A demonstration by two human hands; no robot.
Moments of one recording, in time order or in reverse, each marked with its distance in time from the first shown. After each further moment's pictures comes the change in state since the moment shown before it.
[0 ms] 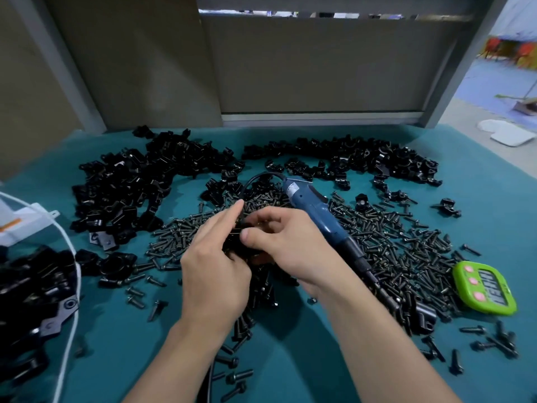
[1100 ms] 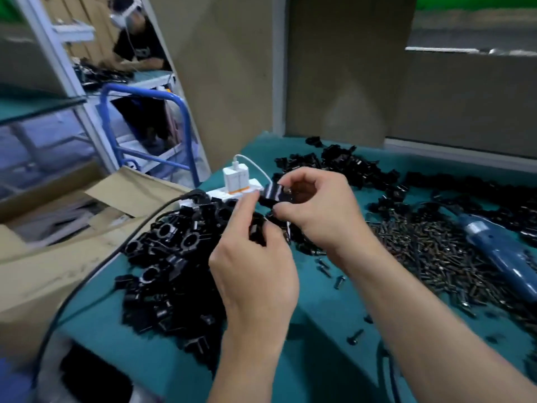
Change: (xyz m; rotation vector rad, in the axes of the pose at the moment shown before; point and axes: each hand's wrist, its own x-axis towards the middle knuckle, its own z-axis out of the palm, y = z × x) left_hand -0.030 0.001 -0.200 0.119 0.626 -0.382; right_hand -0.023 -0.105 0.206 -0.146 -0.192 -0.402
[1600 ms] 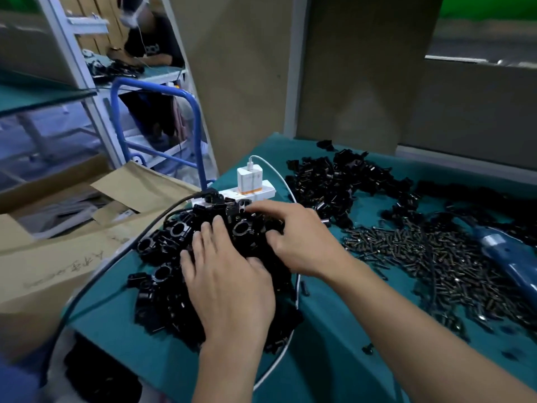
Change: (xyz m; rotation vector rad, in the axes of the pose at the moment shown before) left_hand 0.020 -0.051 -0.028 0.652 -0.209 -0.057; right_hand 0.001 0.017 0.051 -0.455 -0.323 -0.140
